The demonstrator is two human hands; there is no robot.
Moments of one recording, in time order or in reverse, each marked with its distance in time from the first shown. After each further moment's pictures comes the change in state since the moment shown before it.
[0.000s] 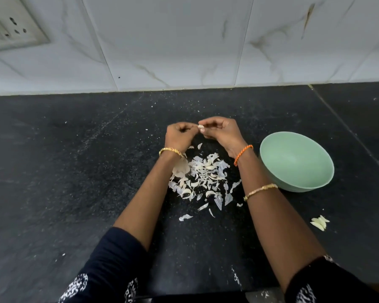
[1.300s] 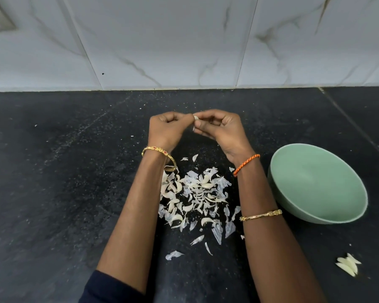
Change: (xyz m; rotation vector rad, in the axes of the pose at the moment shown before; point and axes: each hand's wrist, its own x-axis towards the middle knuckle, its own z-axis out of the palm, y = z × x) left_hand 0.033 0.013 0.005 -0.133 0.097 0.036; right_hand 0.031 0.006 -0.002 0.202 -0.054 -0.158
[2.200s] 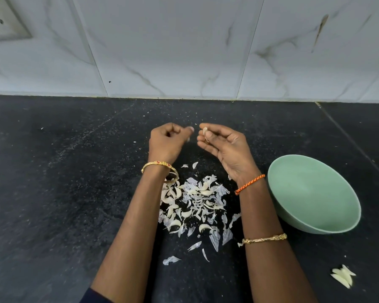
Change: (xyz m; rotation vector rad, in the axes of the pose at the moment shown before) left_hand -0.010 -0.008 -0.009 0.115 0.037 0.038; right_hand -0.024 -0.008 0.001 0.211 0.063 0.115
